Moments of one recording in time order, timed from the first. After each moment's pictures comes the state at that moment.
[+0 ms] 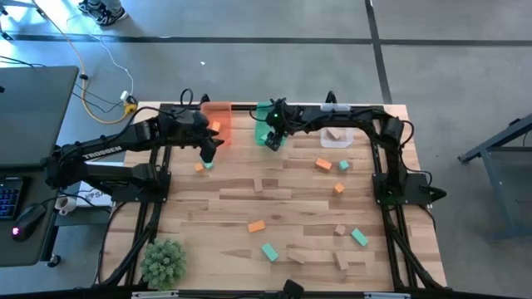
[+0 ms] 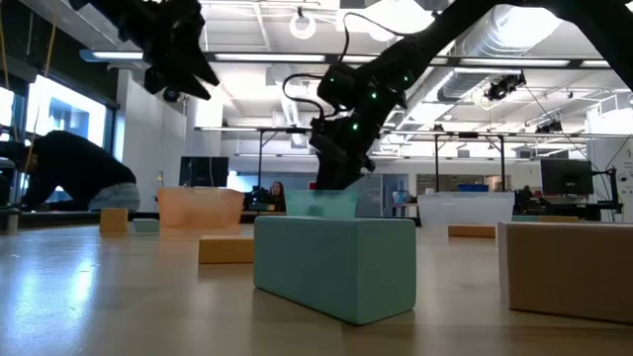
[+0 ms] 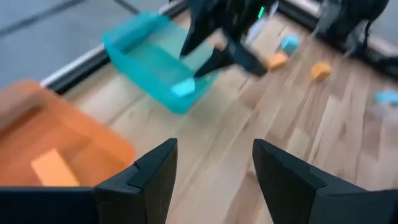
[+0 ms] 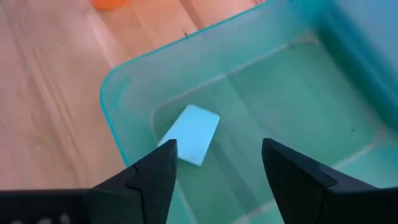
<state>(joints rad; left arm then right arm) 0.51 0.91 0.80 -0.55 -0.02 -0.27 -0.43 2.01 1.43 -0.36 0.02 0.04</state>
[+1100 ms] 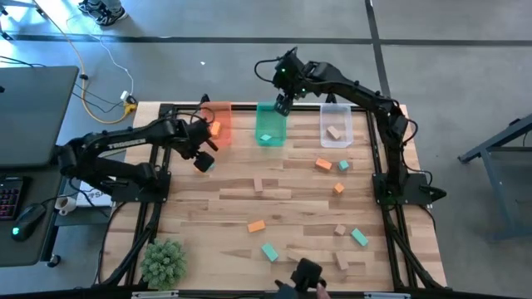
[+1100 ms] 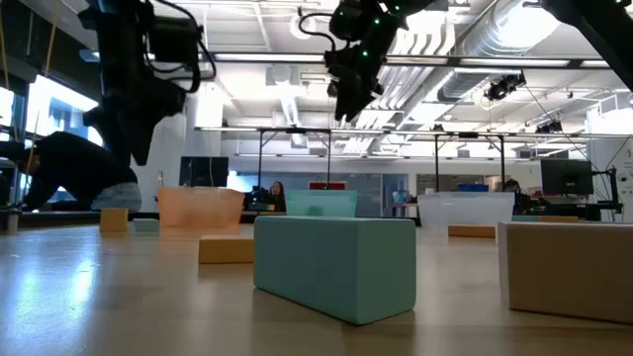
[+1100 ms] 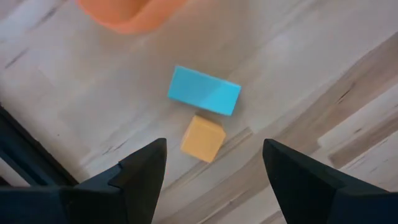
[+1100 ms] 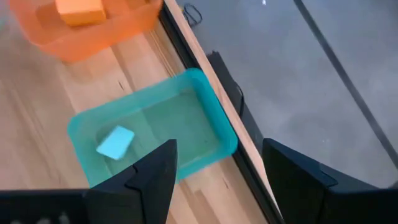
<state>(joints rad) 0.57 1.16 0.80 -1.05 -0.04 -0.45 -0.55 2.00 2.06 -1.03 0.12 -0.15</state>
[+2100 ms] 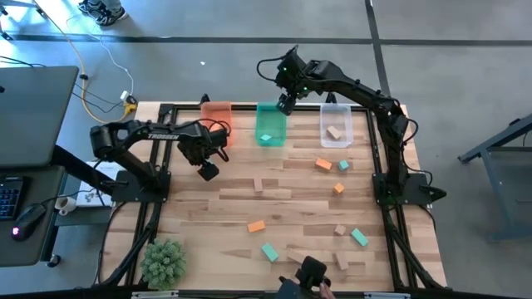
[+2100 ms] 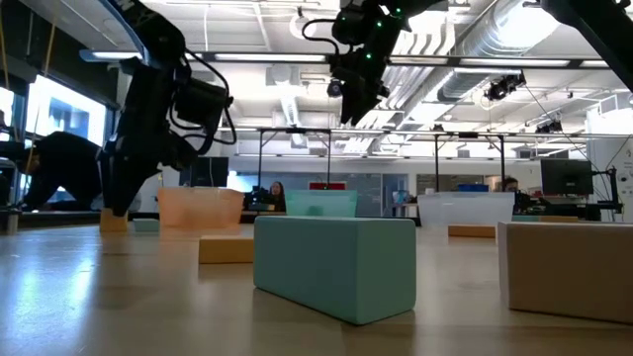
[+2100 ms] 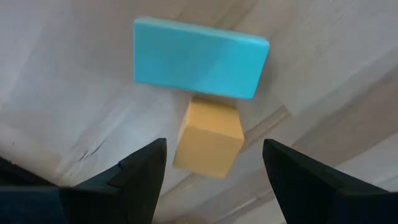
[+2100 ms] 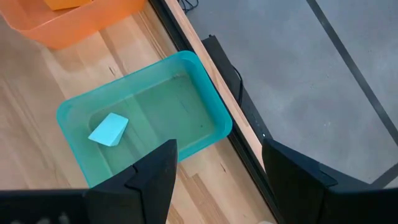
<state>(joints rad) 0.57 1.53 0.80 -1.01 0.01 -0.30 -0.57 2.00 2.06 -1.07 0.12 -0.13</state>
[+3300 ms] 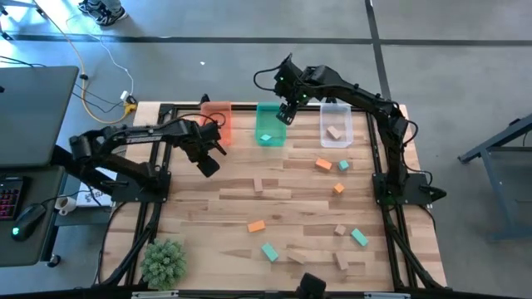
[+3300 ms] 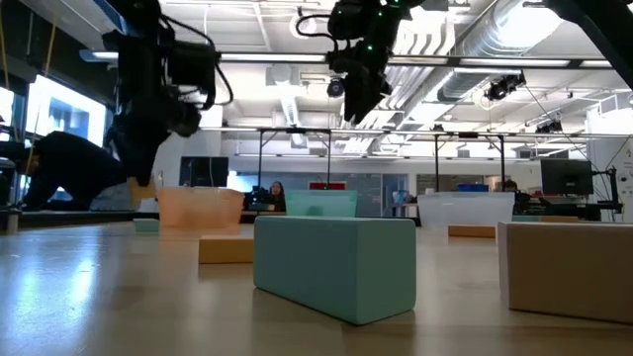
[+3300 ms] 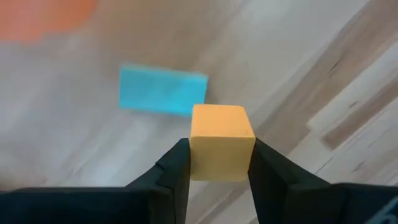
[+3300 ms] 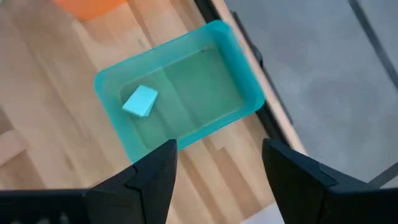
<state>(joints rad) 0.57 1.31 0.80 -0.97 0.08 -0.31 -0.50 1.99 2.06 -1.18 0.10 -0.06</state>
